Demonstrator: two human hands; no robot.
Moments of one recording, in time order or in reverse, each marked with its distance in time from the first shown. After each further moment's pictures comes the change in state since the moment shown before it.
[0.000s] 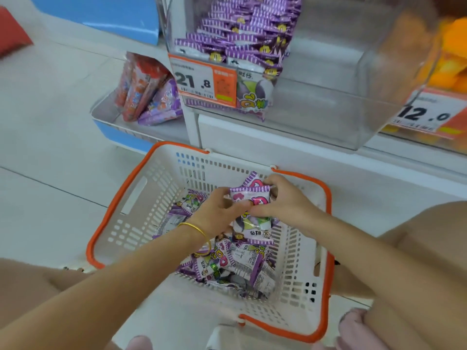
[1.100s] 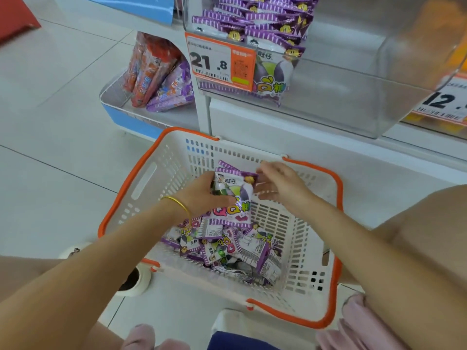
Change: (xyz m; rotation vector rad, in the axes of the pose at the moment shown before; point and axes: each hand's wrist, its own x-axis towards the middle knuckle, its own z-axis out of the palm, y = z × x) left_hand 0.005 -0.011 -0.049 0.357 -0.013 0.068; right_hand 0.035 0.015 0.022 0.421 -0.001 0.063
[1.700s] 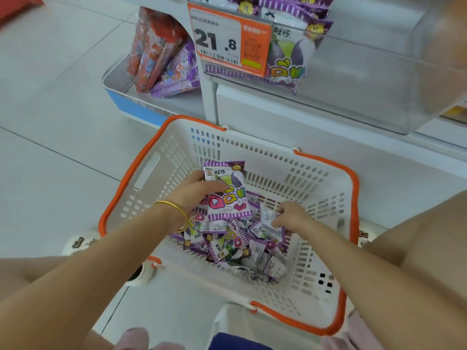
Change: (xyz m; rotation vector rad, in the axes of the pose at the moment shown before) left_hand 0.006 -0.023 0.005 -0.637 0.136 -0.290; right_hand 0.042 0.106 -0.017 -0.704 -0.039 0.367
